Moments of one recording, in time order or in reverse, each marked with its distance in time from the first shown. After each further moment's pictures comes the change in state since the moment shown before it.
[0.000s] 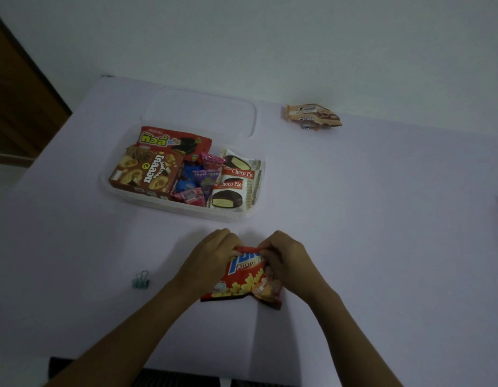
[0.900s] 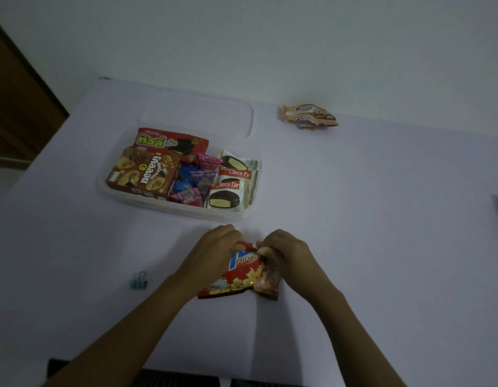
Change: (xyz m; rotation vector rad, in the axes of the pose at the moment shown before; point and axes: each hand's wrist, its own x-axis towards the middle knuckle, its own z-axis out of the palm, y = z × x) left_hand 0.021 0.009 -0.005 0.098 -0.170 -0.077; right_hand -0.004 0.004 -0.009 -0.024 0.052 -0.159
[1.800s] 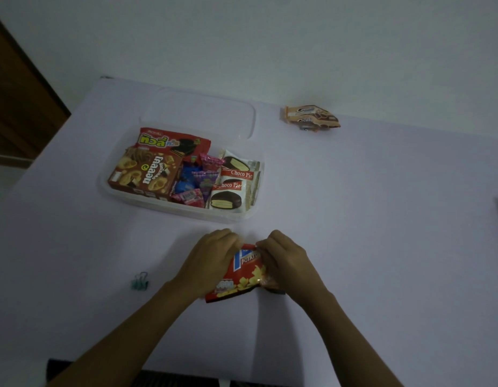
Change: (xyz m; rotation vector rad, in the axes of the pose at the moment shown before) left_hand -0.011 0.011 -0.018 -0.331 0.012 -0.227; right_hand -0.001 0.007 0.017 -0.329 0.161 -0.375
